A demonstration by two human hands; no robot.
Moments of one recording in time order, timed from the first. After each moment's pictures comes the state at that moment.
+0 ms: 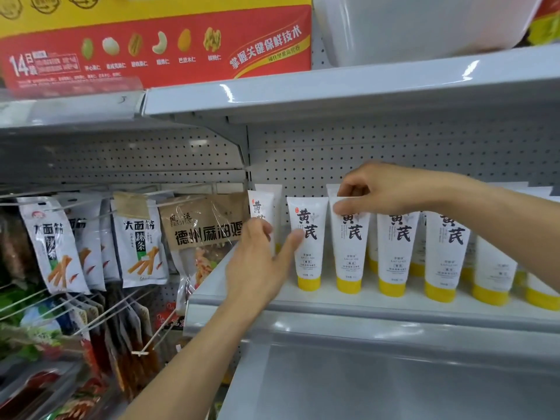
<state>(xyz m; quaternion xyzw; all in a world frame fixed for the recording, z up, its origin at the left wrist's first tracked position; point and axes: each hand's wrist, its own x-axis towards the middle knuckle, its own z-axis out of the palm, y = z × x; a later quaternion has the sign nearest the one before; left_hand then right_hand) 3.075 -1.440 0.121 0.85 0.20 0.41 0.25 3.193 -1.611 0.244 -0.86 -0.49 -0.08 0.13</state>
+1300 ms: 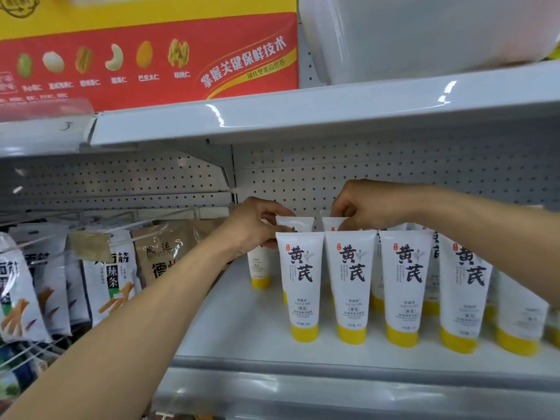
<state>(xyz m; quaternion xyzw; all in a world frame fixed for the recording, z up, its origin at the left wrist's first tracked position) 3.153 -1.379 0.212 0.88 0.03 0.23 0.41 3.258 -1.577 0.256 -0.86 -0.50 -0.03 0.10</state>
